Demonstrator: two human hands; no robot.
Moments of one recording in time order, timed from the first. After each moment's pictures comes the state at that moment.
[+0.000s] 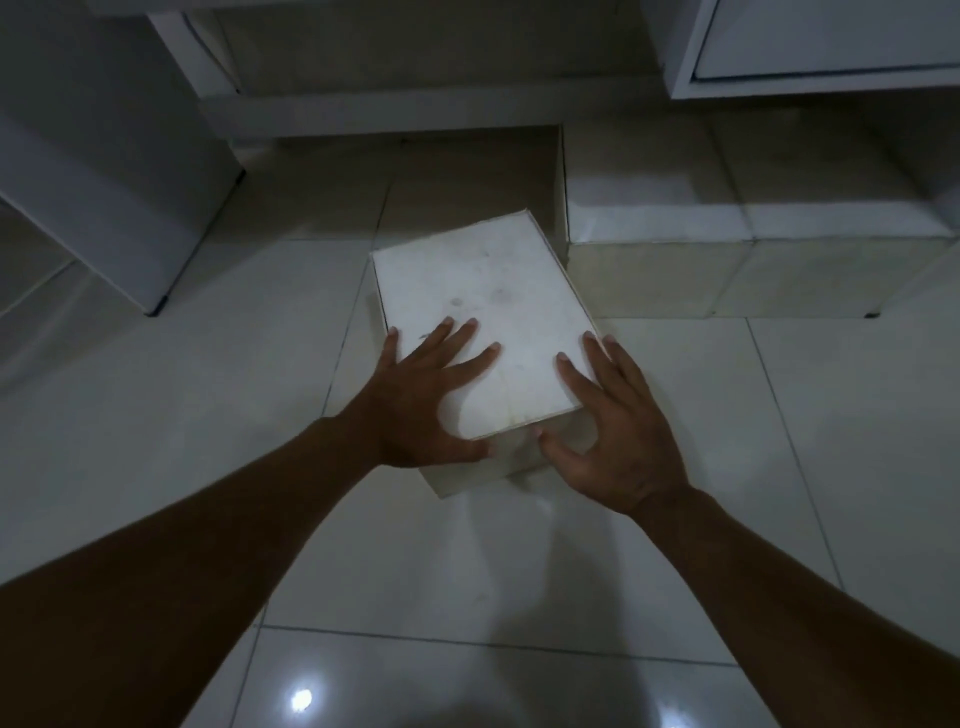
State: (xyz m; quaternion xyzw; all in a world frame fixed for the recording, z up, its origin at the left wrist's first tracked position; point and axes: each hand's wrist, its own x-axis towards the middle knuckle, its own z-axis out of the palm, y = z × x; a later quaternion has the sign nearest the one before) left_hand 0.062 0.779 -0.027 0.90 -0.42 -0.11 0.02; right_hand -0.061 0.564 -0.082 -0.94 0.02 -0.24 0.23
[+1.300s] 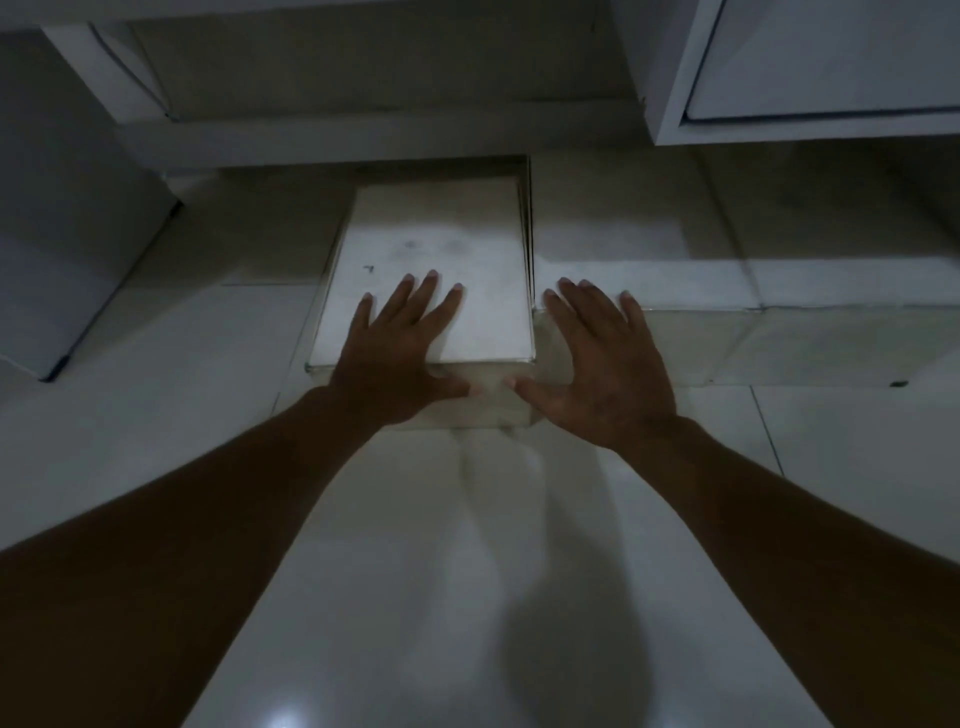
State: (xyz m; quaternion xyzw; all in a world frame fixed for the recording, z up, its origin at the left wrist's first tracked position) left_hand 0.193 0.684 -0.051 0.94 -0.34 0.00 0.03; right_hand 0.092 0.469 -0.076 -0.98 0.03 -0.18 0.07
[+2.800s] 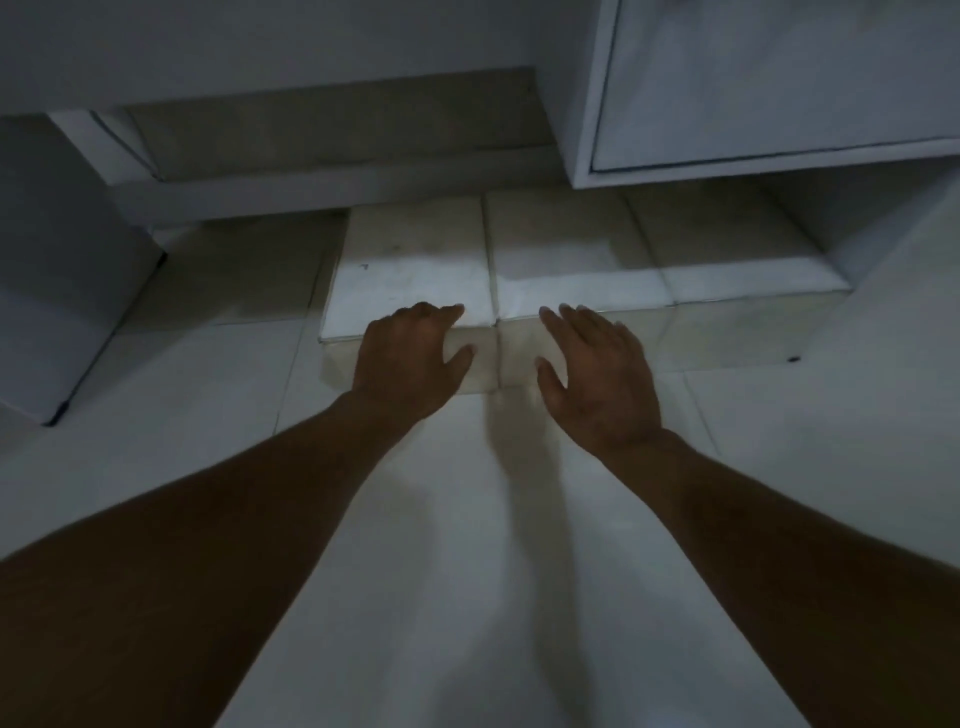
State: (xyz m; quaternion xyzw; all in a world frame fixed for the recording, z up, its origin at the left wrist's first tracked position) left_hand 0.135 0.660 0.009 0.93 -0.34 0.09 0.13; right_hand 0.022 0.491 -0.021 -0.96 0.12 -0.21 0.11
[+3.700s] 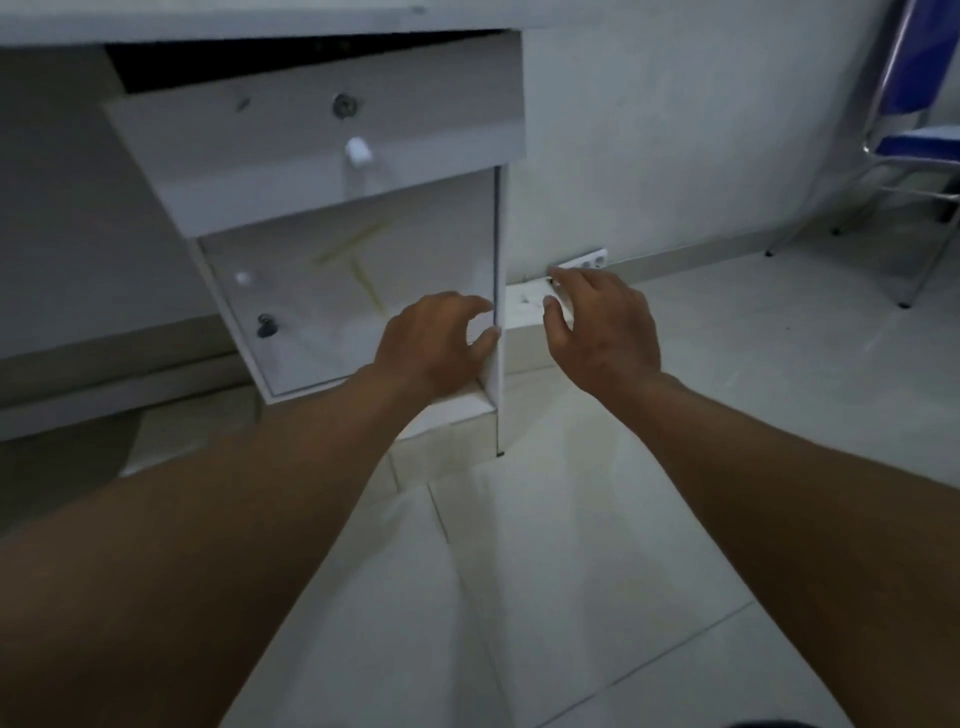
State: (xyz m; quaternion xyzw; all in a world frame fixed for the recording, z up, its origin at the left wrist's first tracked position) left_hand -0.084 0.377 0.278 0.84 -0.50 0.09 0.19; right_hand -0.209 0.236 0.258 -0.88 0.27 -0.38 0.04
